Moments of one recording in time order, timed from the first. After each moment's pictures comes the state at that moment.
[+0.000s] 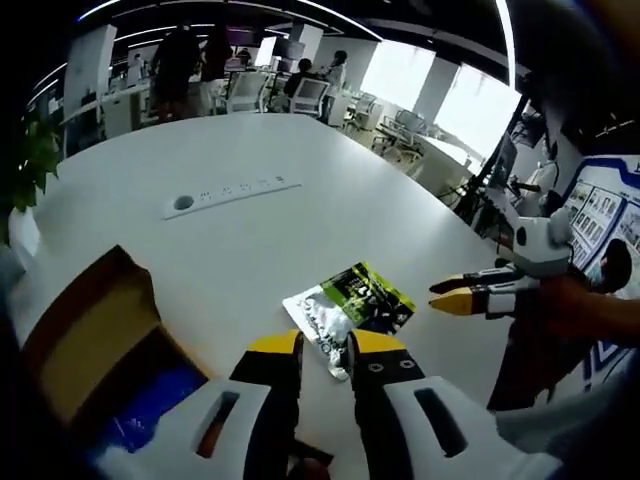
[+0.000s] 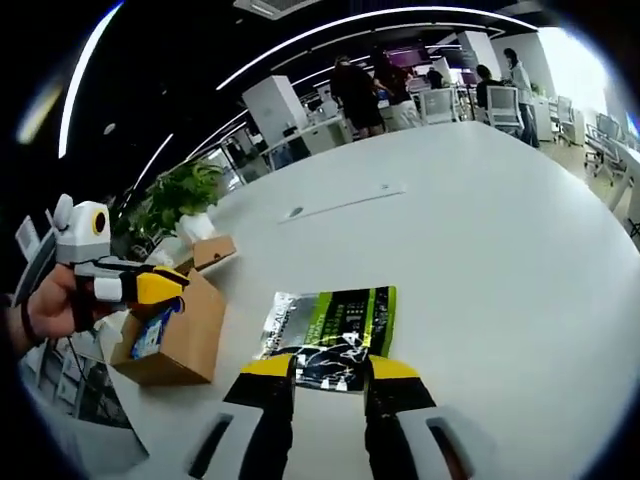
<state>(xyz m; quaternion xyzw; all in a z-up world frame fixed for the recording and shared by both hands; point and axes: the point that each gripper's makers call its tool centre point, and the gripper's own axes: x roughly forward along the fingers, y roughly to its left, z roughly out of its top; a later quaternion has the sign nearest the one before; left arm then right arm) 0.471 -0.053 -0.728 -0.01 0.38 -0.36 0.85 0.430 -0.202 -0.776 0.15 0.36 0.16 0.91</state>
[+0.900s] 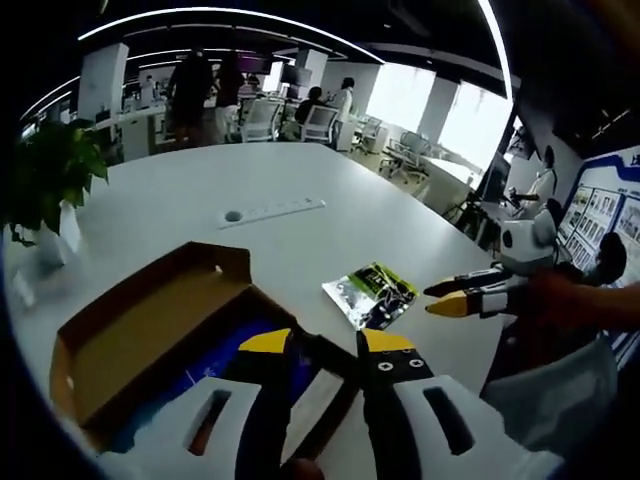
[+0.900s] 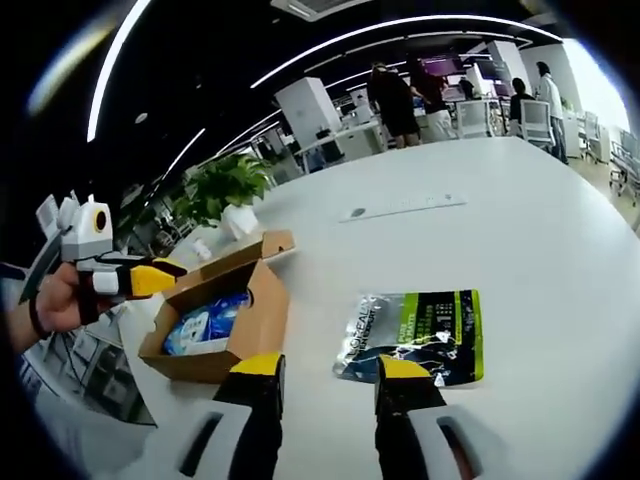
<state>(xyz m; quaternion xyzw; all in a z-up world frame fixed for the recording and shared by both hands) 0.427 0.039 -0.685 -0.02 0.34 -0.34 0.88 0.408 -0.122 -0.748 0.13 0.34 0.22 0.90</state>
